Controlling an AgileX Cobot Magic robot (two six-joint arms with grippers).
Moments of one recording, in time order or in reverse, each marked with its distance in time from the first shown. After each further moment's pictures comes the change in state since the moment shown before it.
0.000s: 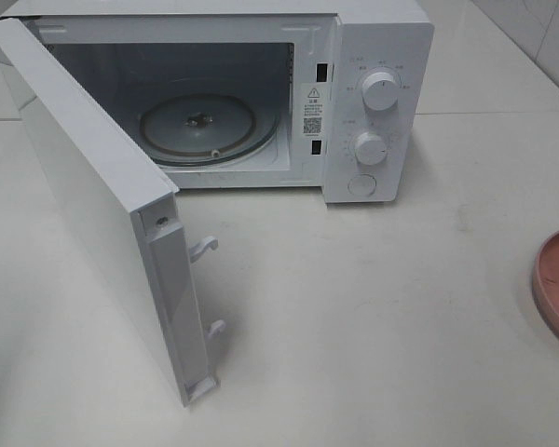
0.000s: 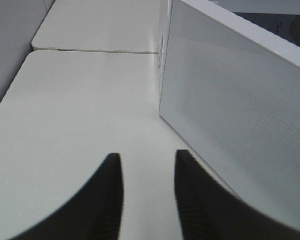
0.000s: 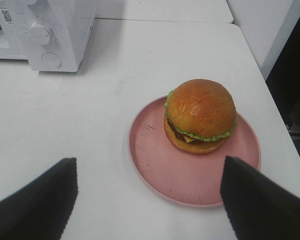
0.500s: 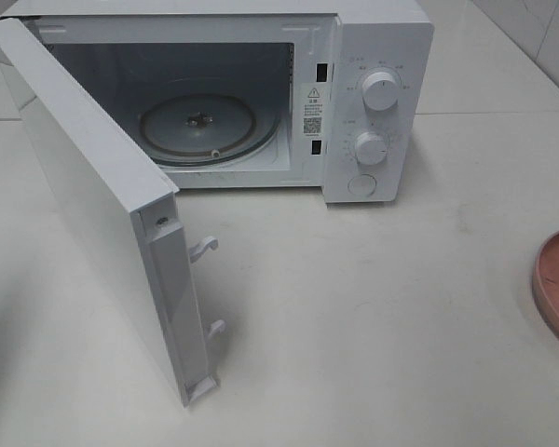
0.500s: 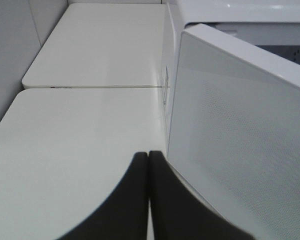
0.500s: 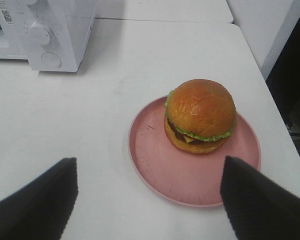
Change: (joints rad) left arm -0.075 0.370 0.121 -0.310 -0.592 0.366; right arm 0.000 0.000 0.000 0.000 0.000 0.000
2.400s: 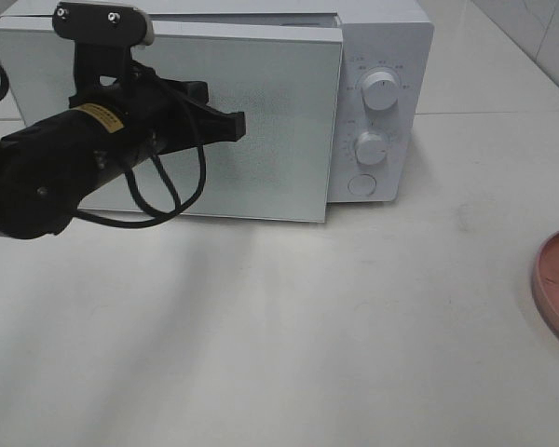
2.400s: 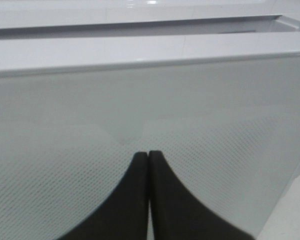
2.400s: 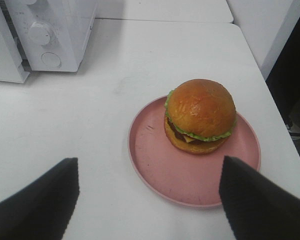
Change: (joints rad) left arm -0.656 1.034 -0.442 0.123 -0.752 -0.319; right arm 0.000 0.000 0.000 0.000 0.000 0.000
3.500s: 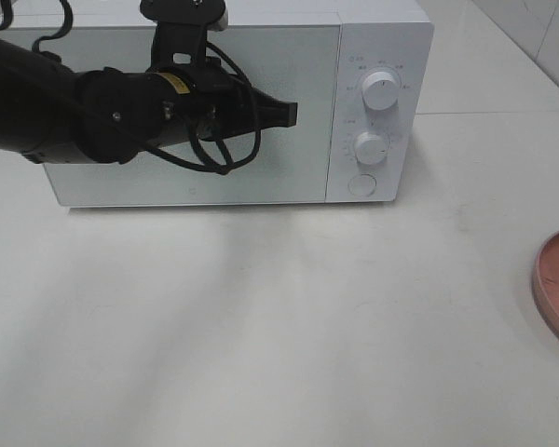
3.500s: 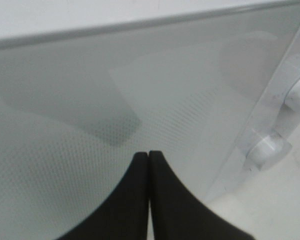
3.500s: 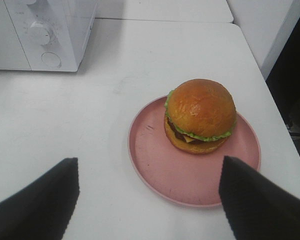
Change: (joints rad) left arm -0.009 0.098 -0.261 -0.030 0.369 0.044; right arm 0.000 0.000 0.000 0.000 0.000 0.000
